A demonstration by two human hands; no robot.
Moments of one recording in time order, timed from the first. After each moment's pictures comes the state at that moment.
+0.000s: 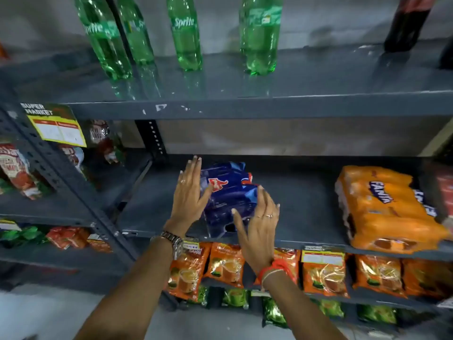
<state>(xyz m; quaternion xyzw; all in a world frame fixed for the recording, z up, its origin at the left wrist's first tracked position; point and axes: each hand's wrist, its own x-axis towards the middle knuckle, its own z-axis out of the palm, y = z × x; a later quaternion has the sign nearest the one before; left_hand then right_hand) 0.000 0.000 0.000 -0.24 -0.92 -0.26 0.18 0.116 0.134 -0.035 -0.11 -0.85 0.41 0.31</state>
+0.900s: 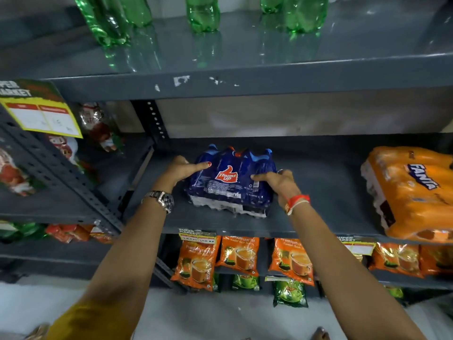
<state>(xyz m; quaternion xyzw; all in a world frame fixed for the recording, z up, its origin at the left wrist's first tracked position) -0.108 -0.044 0.010 0.01 -0.90 -0.39 -0.17 0.012 0.169 0.006 -0.34 -0.64 0.69 0.00</state>
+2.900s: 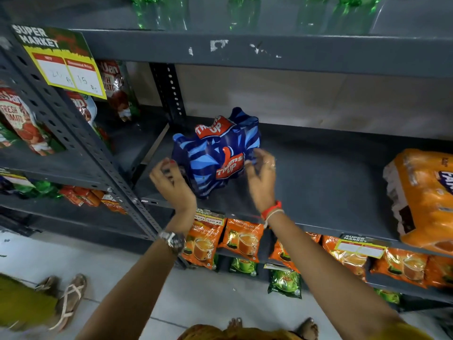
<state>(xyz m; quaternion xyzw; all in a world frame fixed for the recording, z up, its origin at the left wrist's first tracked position) -0.010 -0.056 -0.046 0.14 -0.63 -0.68 0.34 0.008 0.097 -0.049 -0.08 -0.73 0.64 0.21</state>
